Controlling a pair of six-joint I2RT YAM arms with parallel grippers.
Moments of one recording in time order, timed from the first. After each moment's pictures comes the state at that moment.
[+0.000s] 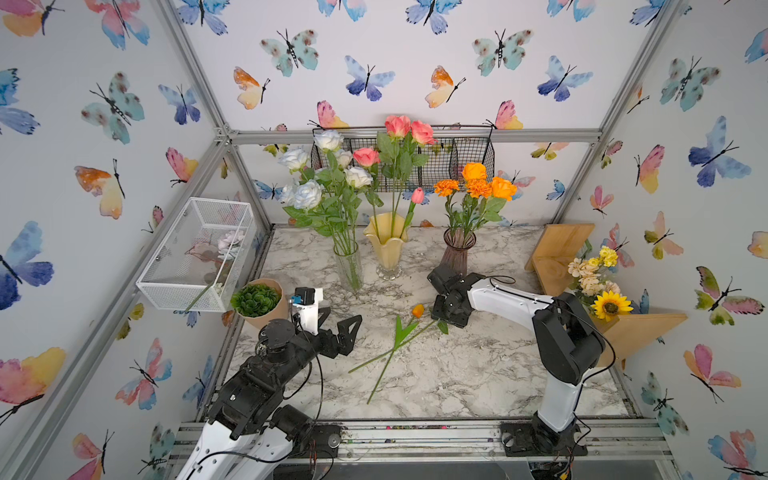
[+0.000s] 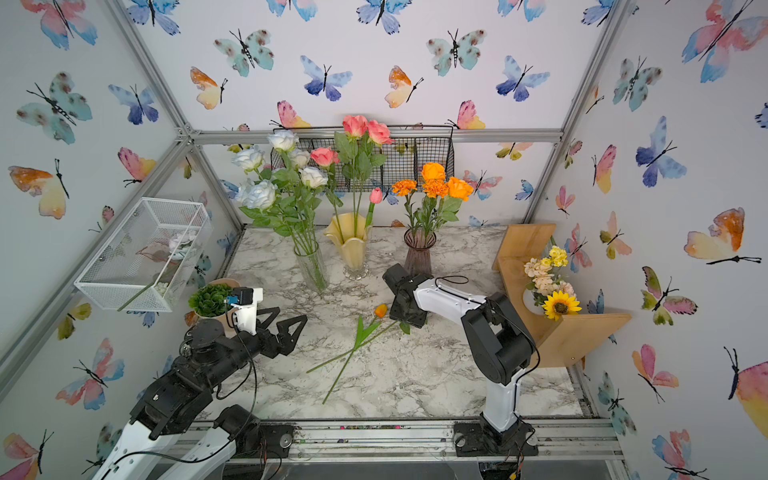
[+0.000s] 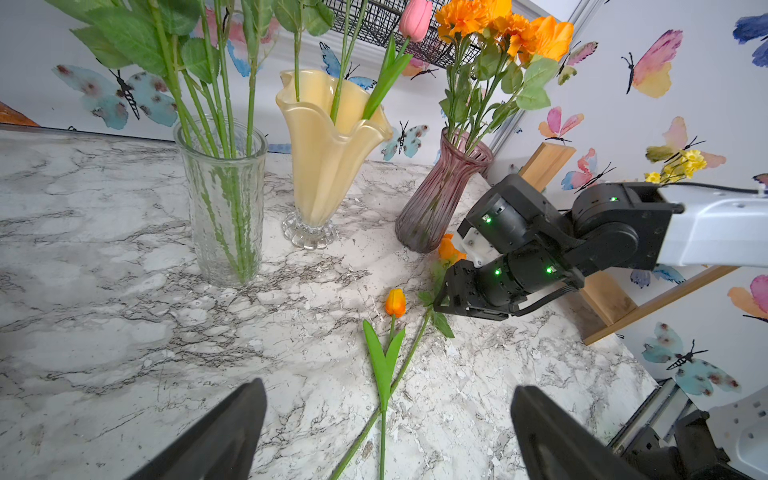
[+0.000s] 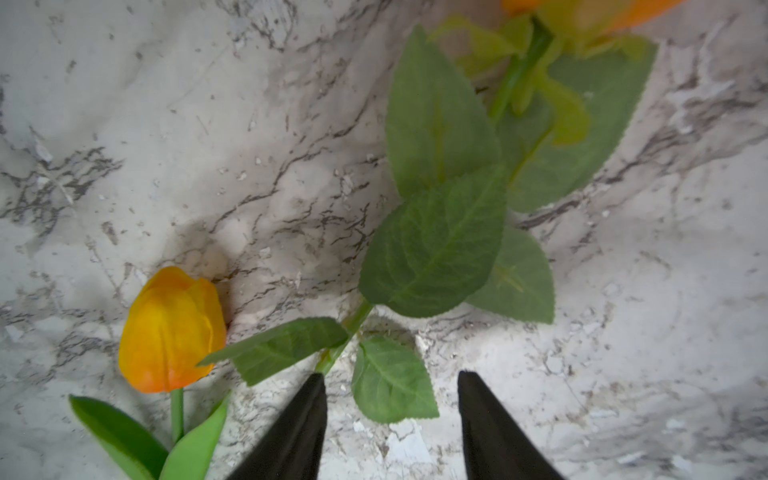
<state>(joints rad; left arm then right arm) -0.51 0.47 0.72 -0.56 0.10 -0.35 0.68 1.87 1.26 -0.73 0.12 0.94</state>
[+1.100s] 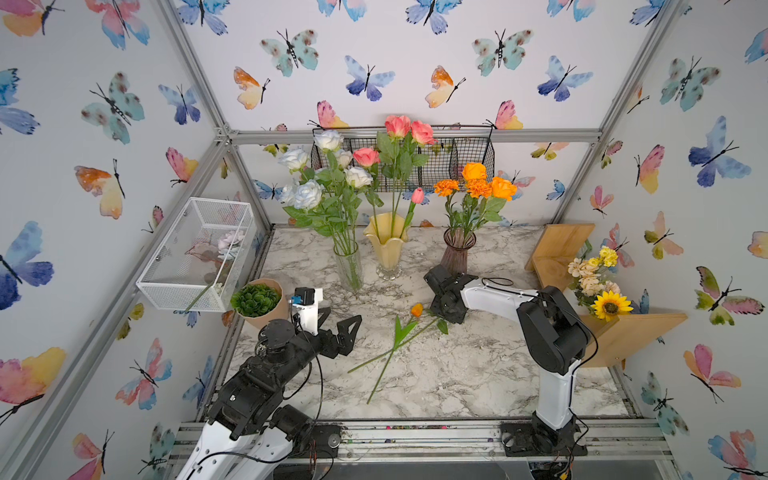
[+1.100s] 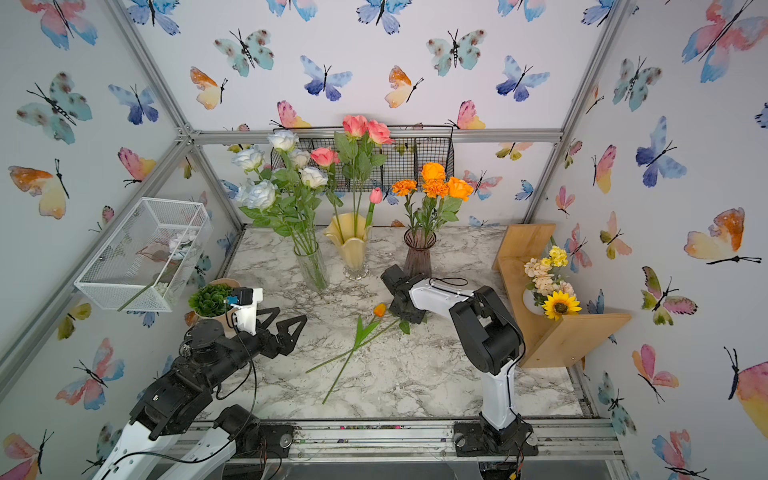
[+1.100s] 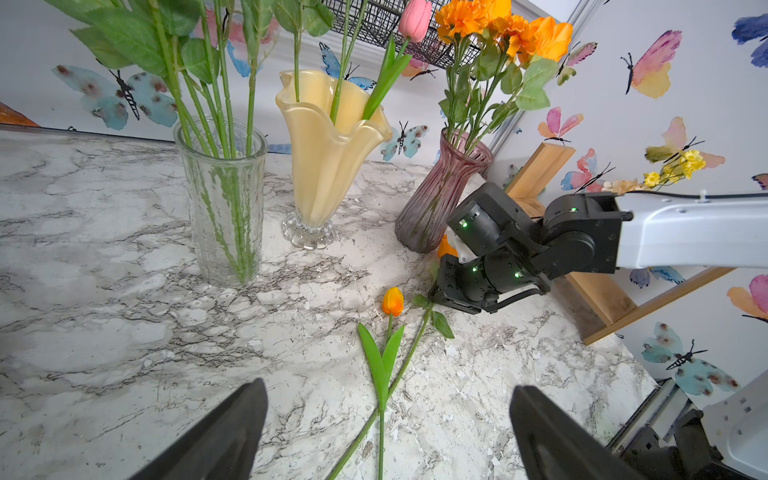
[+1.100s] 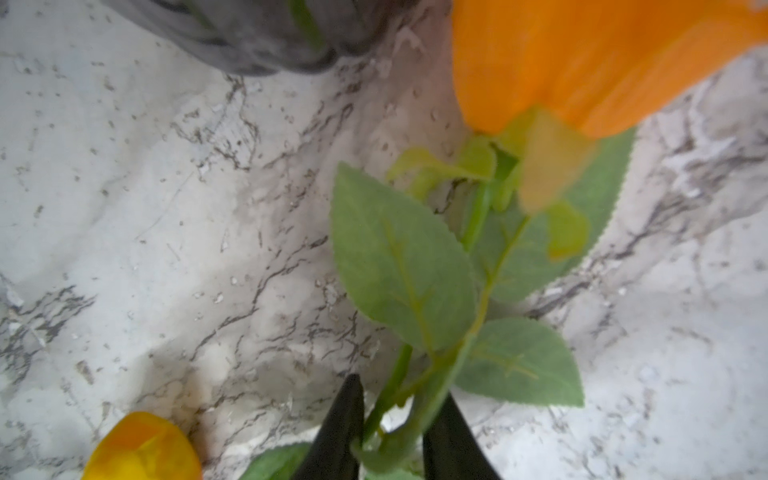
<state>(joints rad) -0.51 0.47 0.72 -0.56 0.10 -0.35 0.67 1.96 1.27 -0.61 0.22 1.05</state>
